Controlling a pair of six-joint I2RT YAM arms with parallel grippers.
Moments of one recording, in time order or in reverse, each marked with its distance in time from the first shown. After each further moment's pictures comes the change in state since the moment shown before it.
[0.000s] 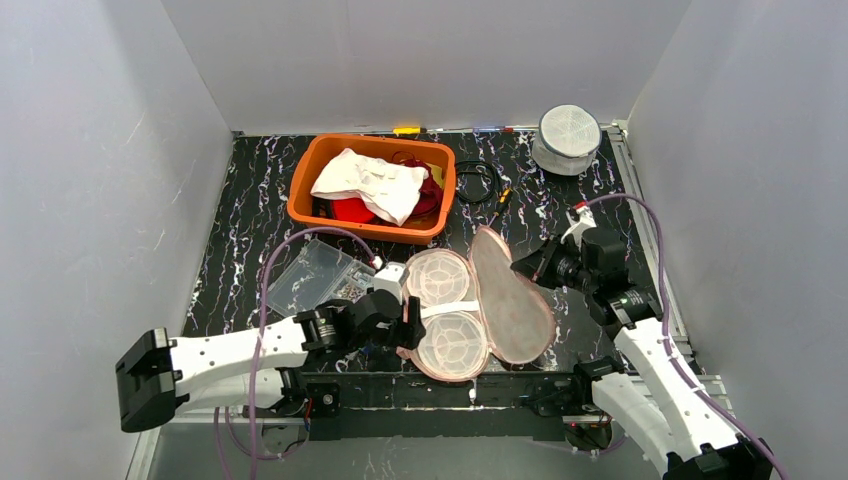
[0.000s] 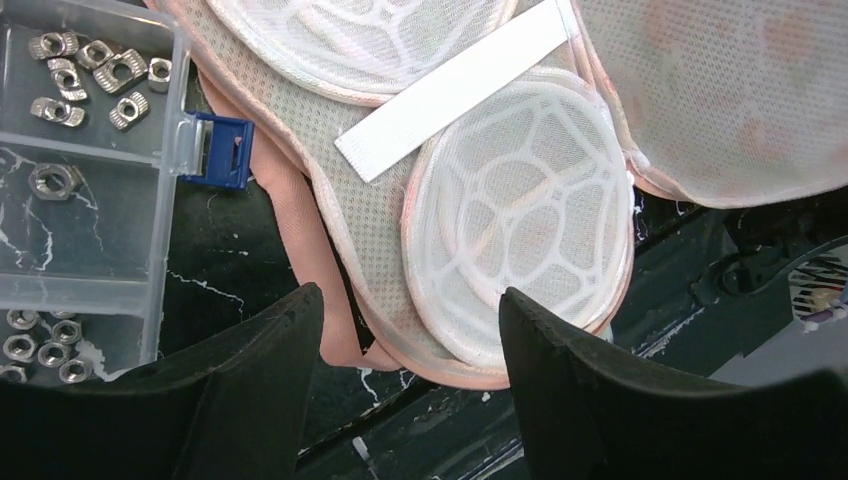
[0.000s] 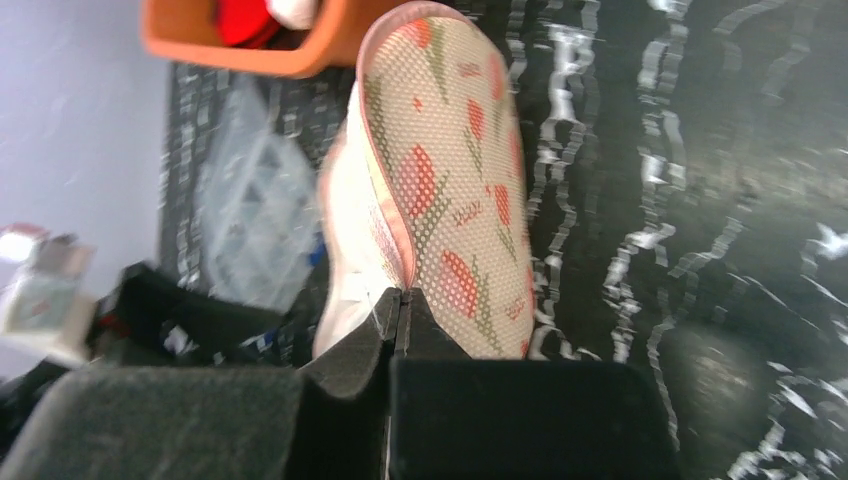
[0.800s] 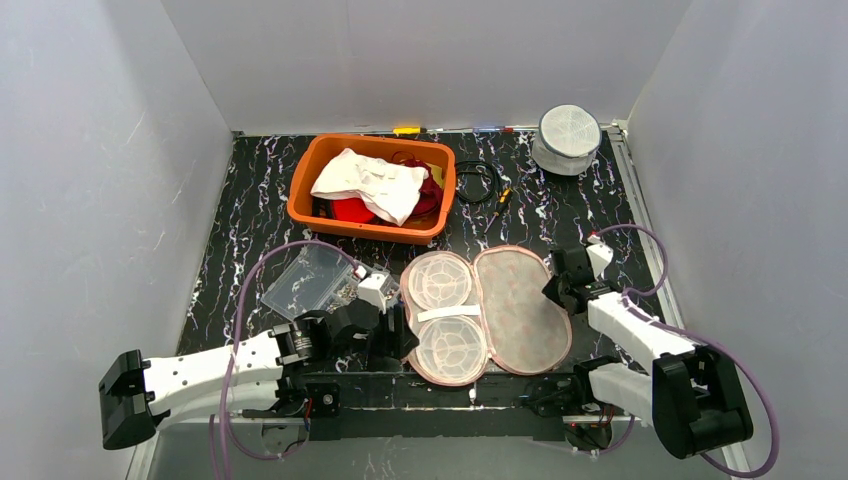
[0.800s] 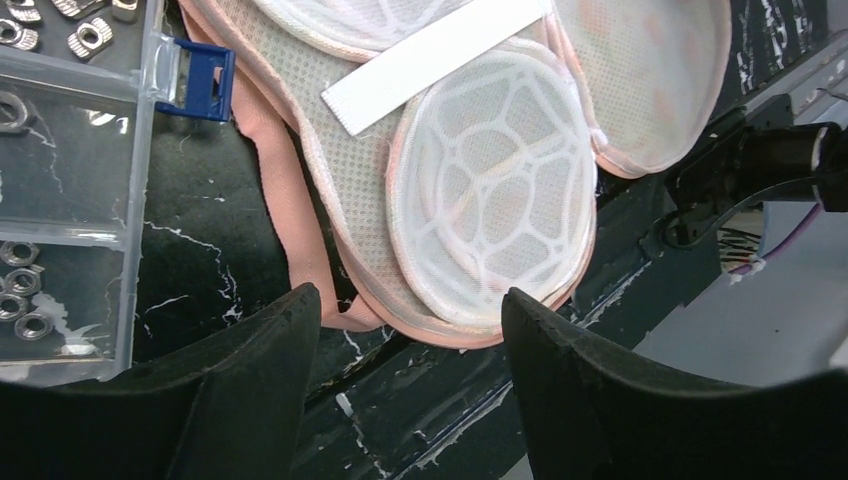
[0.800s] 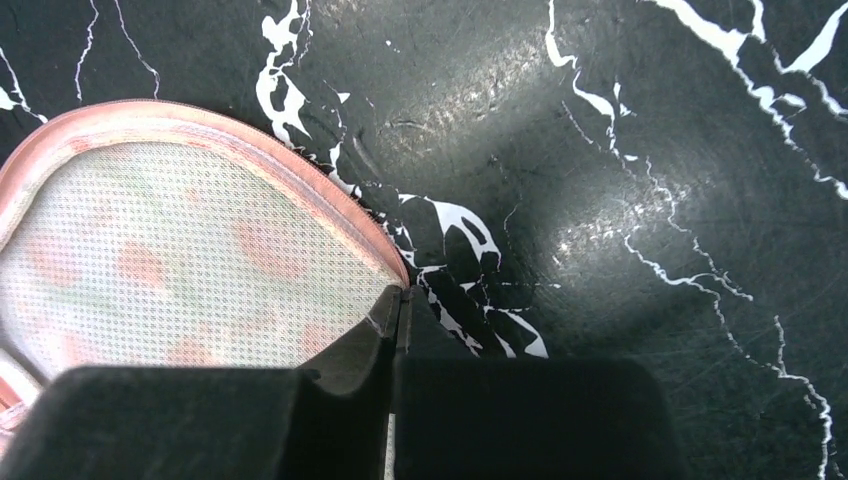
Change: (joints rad) left arm 0.000 -0.187 -0.107 0.003 0.079 -0.063; right arm 0.002 0.368 -0.179 0.106 0.648 0.160
